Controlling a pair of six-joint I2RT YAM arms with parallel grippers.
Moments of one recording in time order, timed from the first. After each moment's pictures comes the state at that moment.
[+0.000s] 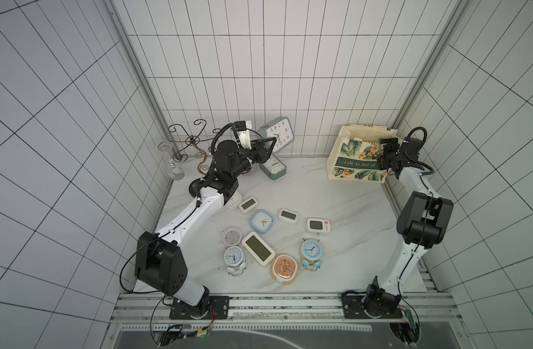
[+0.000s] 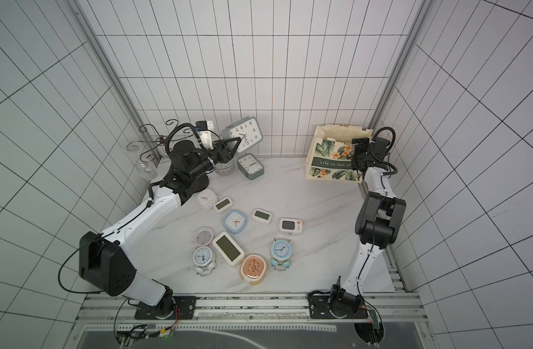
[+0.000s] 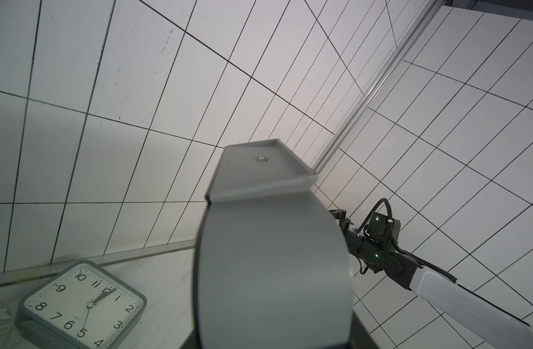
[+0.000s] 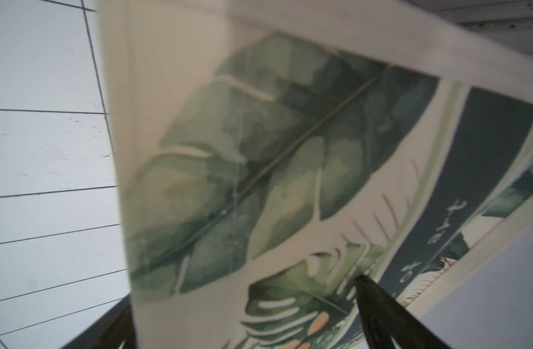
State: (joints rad) left arm -0.40 1.54 1.36 0.27 0.36 -0.60; right arm -0.32 2.04 1.71 -0.10 -0.32 1.28
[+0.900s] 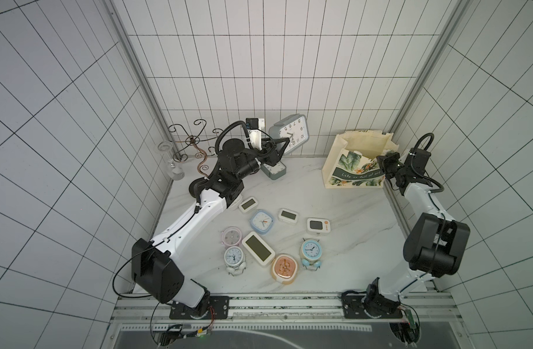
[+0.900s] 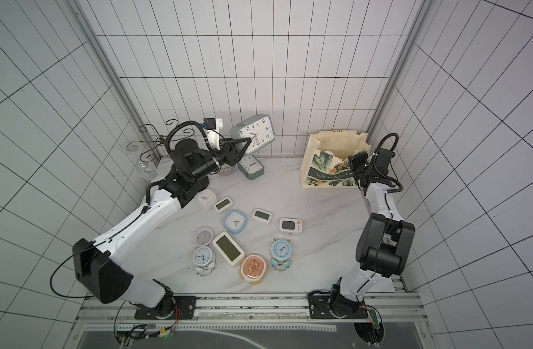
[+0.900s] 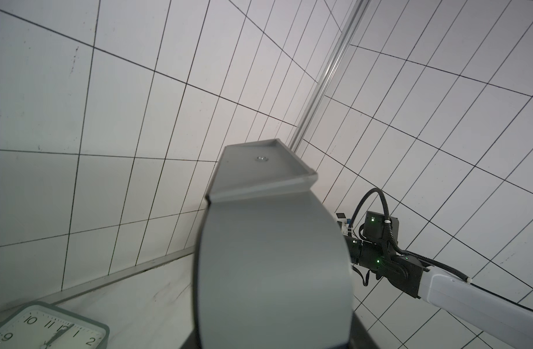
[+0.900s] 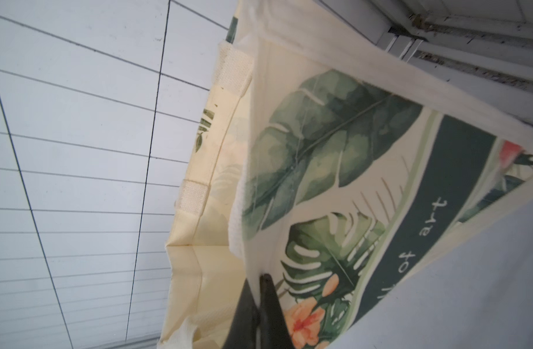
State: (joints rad) left arm -0.52 1.50 1.46 0.19 0.37 -0.48; right arm -0.33 1.68 1.32 -0.02 -0.47 0.98
